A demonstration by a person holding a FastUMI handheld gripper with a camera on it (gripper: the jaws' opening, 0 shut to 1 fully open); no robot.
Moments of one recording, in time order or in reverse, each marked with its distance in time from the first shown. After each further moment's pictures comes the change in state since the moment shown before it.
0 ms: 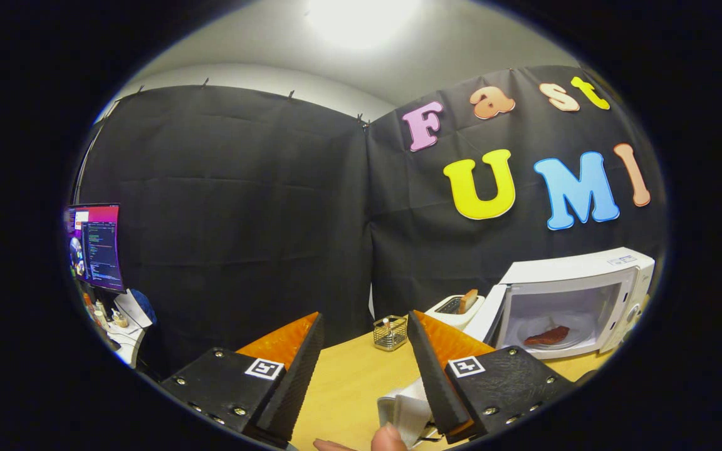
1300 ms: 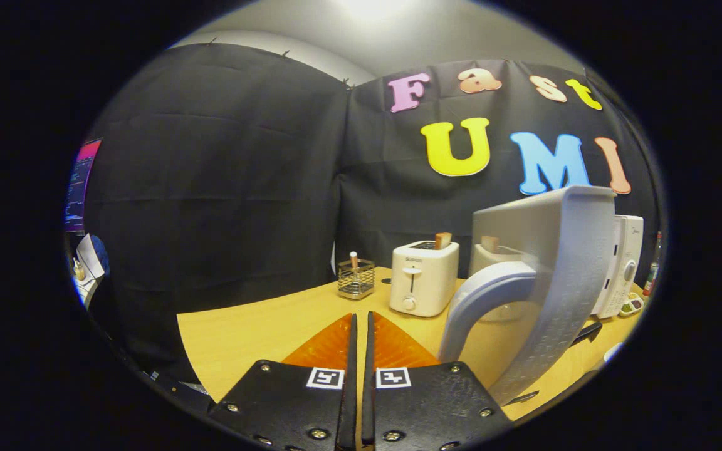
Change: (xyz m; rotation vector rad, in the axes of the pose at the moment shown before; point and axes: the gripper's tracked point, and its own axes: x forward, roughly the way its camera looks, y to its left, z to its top) arm -0.004 -0.052 -0.148 -0.072 0.130 -0.221
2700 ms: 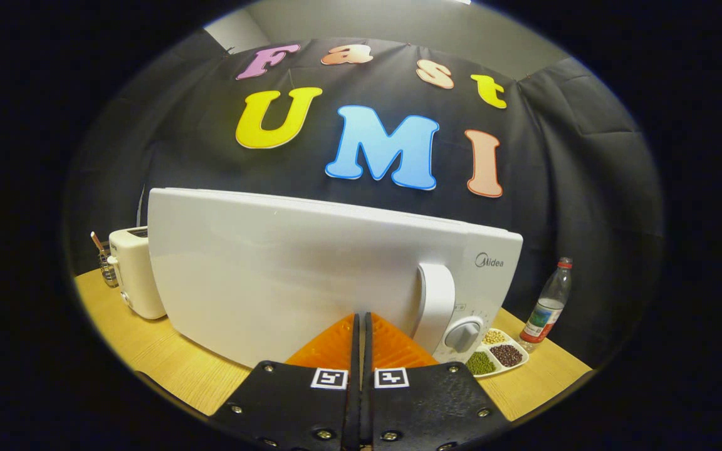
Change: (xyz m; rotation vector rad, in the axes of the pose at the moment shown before) arm 0.028 -0.395 0.013 -0.112 0.081 -0.685
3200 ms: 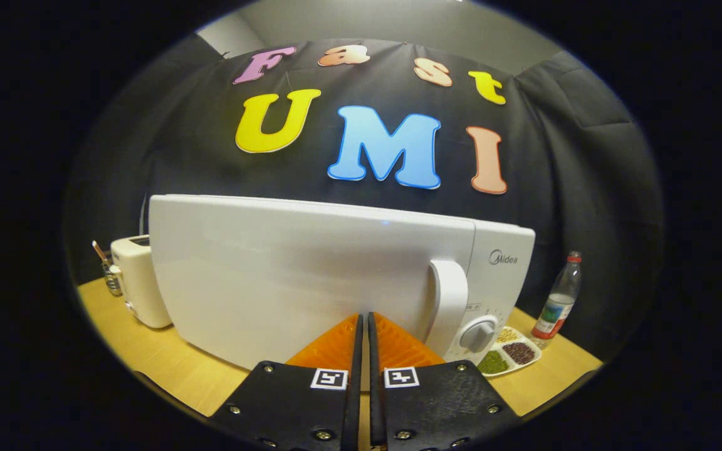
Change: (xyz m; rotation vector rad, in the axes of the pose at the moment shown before) arm -0.001 0.021 -0.002 0.112 0.046 0.084
